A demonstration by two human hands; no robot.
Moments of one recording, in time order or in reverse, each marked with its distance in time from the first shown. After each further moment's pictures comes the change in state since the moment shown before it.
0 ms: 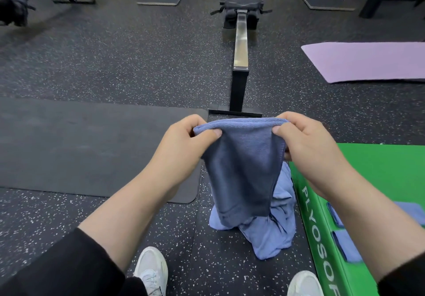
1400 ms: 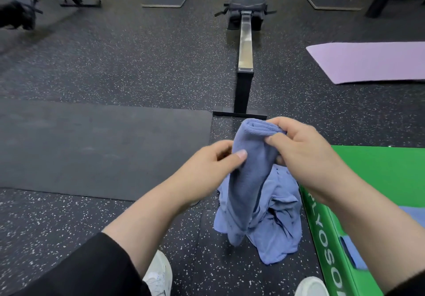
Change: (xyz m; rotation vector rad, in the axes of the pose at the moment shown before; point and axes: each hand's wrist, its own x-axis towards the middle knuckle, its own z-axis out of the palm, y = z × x) left_hand -0.006 -0.009 0.019 0.093 -0.308 -0.114; right_hand 0.002 -0.007 0.015 0.016 -0.099 0.002
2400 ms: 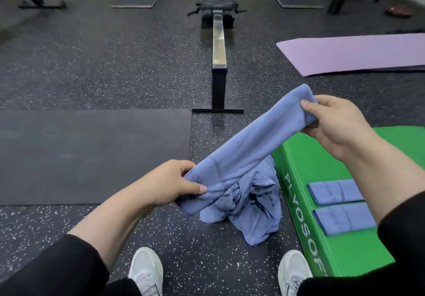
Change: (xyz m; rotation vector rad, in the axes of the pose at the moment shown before) left_hand -0.021 -0.042 -0.013 0.246 -0.151 -0.189; right_hand 0.000 0.039 -0.100 0.249 0.394 0.173
